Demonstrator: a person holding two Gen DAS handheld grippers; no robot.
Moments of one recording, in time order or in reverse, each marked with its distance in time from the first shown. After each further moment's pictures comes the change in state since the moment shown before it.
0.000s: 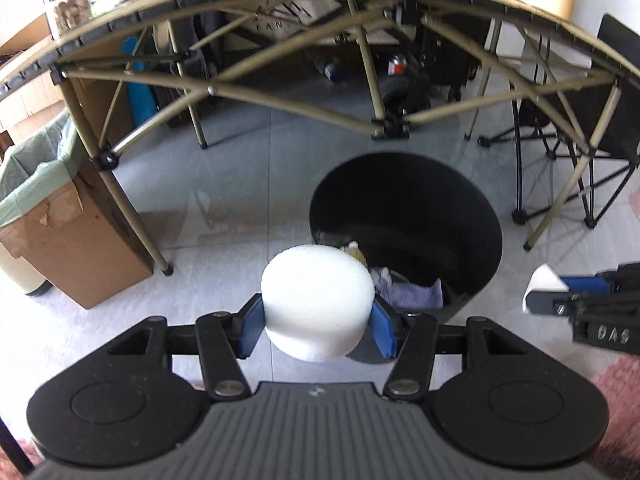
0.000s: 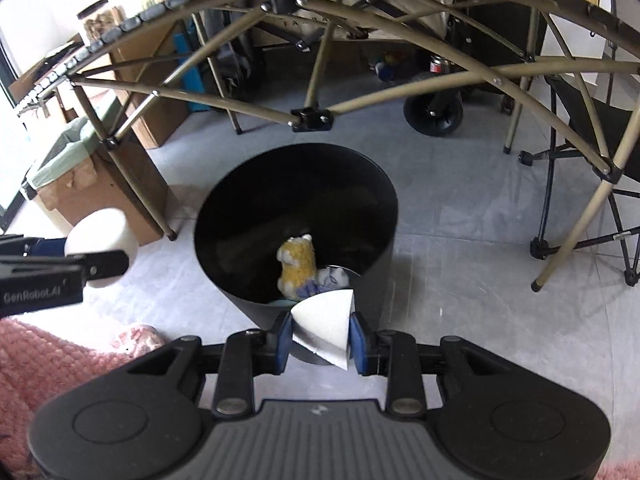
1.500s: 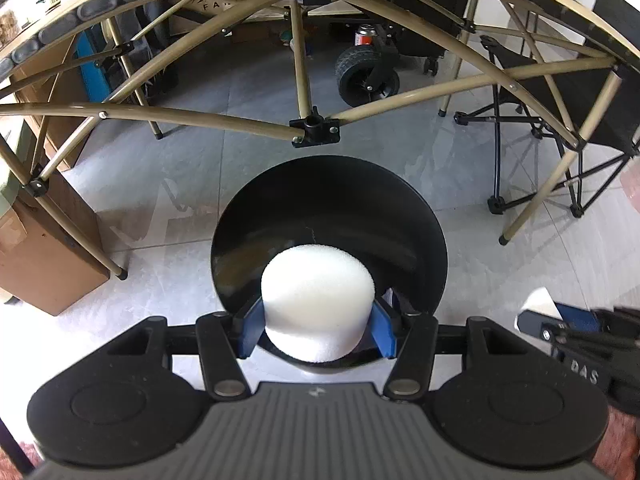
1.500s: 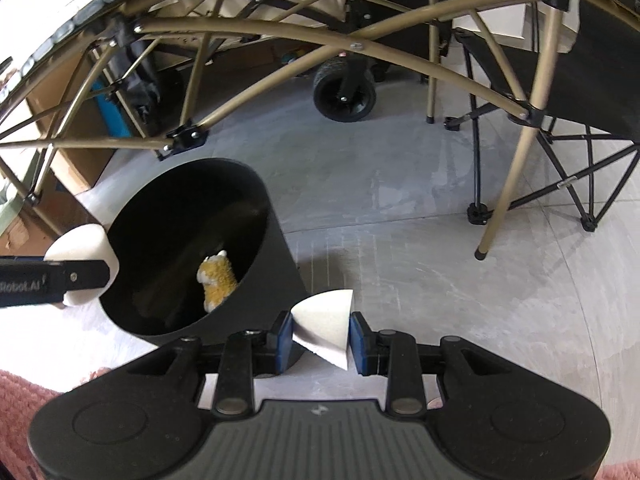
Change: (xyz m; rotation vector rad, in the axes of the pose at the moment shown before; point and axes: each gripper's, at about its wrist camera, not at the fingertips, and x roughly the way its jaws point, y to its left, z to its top) left arm 0.045 -0.076 0.064 0.018 0.108 -0.031; right arm 0.016 -0.081 0.000 0.209 -0.012 -0.112
